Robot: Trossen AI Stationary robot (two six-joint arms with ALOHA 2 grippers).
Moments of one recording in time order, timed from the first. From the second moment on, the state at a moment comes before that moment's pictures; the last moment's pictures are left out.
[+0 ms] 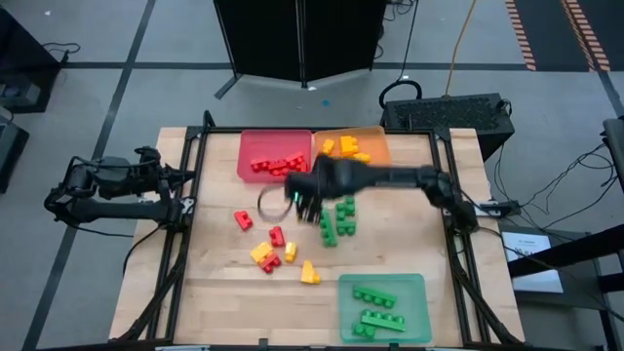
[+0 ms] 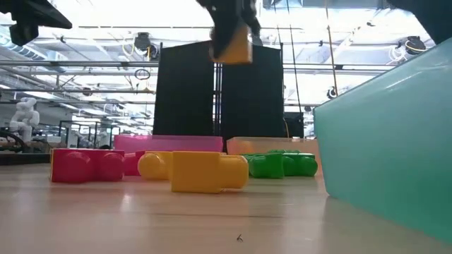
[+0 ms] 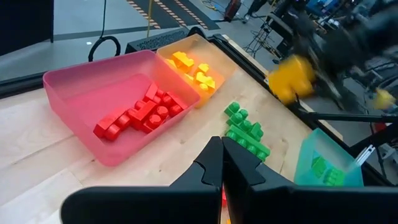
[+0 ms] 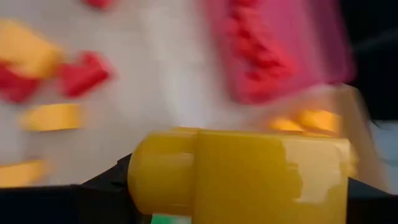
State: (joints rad) left arm 0.03 0.18 0.85 -1.06 -0.32 -0.68; right arm 0.03 2.15 2.31 -1.38 0.33 0.27
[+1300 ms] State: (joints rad) left arm 0.03 0.18 0.85 -1.16 -0.32 -0.67; right arm -0.51 2.14 2.00 -1.21 0.05 0.39
